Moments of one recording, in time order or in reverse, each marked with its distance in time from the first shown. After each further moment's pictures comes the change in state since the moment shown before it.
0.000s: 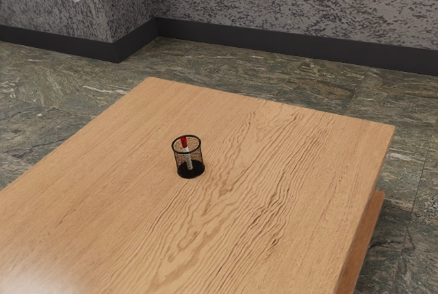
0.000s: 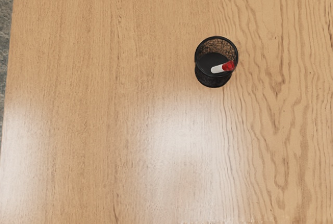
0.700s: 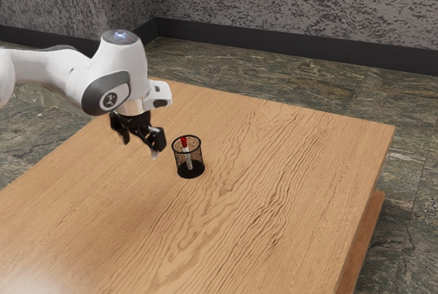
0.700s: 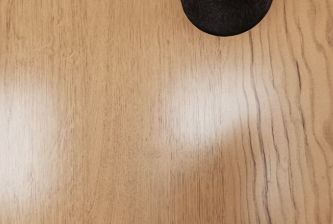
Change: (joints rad) arm -0.015 0.041 -0.089 -1.043 0.189 0.957 -0.263
